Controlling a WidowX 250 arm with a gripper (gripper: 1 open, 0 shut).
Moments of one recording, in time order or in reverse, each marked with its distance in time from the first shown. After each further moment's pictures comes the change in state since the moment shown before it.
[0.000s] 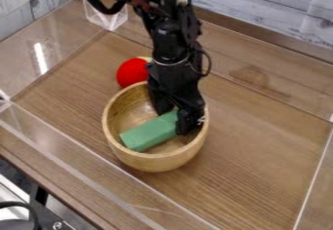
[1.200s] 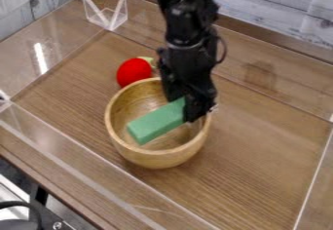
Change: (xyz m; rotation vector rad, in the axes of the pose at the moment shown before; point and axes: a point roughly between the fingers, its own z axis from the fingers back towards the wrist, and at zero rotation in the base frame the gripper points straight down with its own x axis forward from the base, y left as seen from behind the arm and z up) arm 0.013 -0.016 0.032 0.017 -0.001 -0.083
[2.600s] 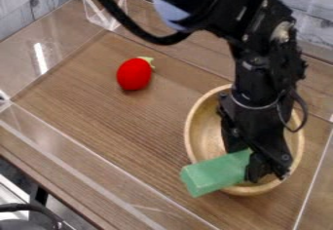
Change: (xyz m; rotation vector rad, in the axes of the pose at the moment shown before) arm 0.001 -0.103 -0.008 -0.072 -0.039 -0.143
